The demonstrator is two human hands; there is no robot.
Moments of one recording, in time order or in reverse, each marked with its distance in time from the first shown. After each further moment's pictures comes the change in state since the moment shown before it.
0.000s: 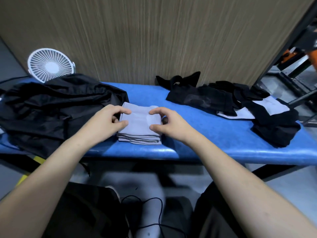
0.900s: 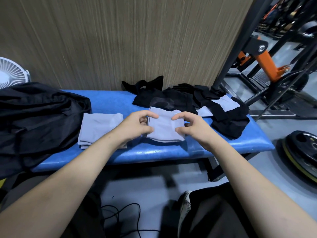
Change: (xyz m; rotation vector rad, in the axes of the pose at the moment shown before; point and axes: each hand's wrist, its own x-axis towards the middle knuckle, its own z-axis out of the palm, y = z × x) left_hand 0.034 0.115 0.113 -0.507 -0.358 0.015; right_hand -0.095 0.052 -0.131 0.220 0.215 0.198
